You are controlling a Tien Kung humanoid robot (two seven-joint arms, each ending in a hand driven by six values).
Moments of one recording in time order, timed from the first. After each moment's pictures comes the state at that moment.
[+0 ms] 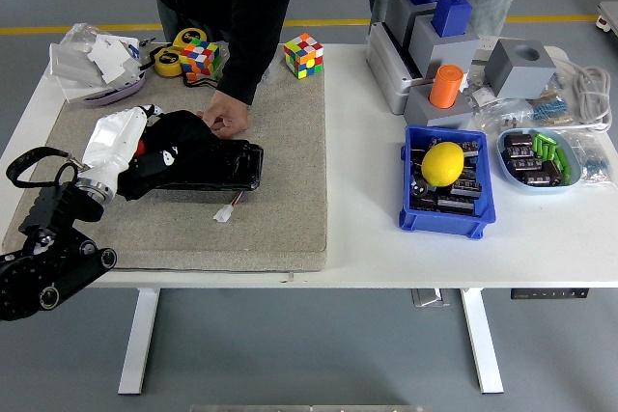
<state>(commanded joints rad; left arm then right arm) -0.63 0.39 -0.44 -0.90 1.54 0.65 0.04 0.12 -0.43 0.98 0.34 -0.35 -0.18 -0.15</state>
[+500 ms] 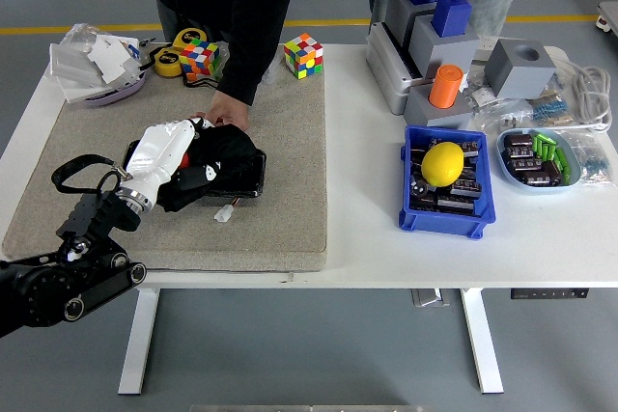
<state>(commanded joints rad) -0.66 0.35 -0.34 -0.96 1.56 0.65 0.06 0.12 -0.44 0.97 0.34 -0.36 -0.18 -0.15</state>
